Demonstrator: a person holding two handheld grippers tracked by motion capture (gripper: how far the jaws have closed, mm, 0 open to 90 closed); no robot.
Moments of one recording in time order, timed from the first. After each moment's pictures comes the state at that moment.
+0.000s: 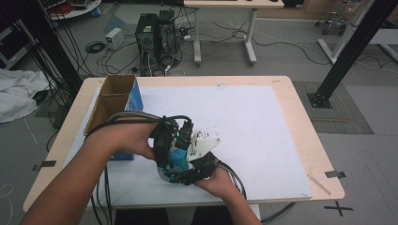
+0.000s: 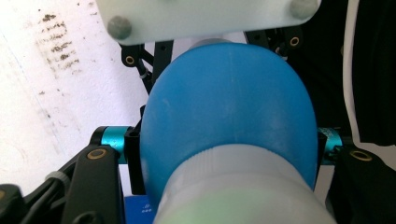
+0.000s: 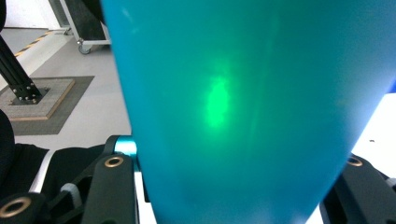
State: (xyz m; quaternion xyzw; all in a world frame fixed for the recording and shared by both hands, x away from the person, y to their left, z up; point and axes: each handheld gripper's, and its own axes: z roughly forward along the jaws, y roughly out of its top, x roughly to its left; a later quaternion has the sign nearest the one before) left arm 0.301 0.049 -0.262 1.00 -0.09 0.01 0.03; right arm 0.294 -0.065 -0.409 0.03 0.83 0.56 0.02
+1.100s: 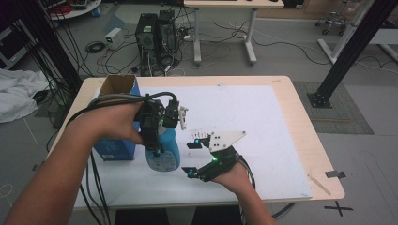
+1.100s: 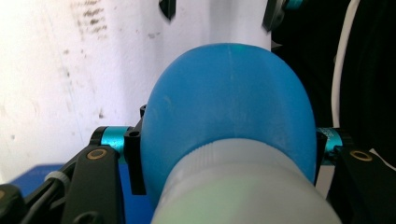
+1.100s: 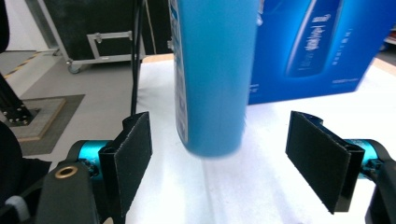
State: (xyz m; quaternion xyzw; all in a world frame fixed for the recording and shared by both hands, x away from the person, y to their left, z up) left arm 0.322 0.080 -0.216 1.00 0.00 0.01 0.04; right arm 0.299 -0.118 -0.379 0.07 0.81 0.58 0.03
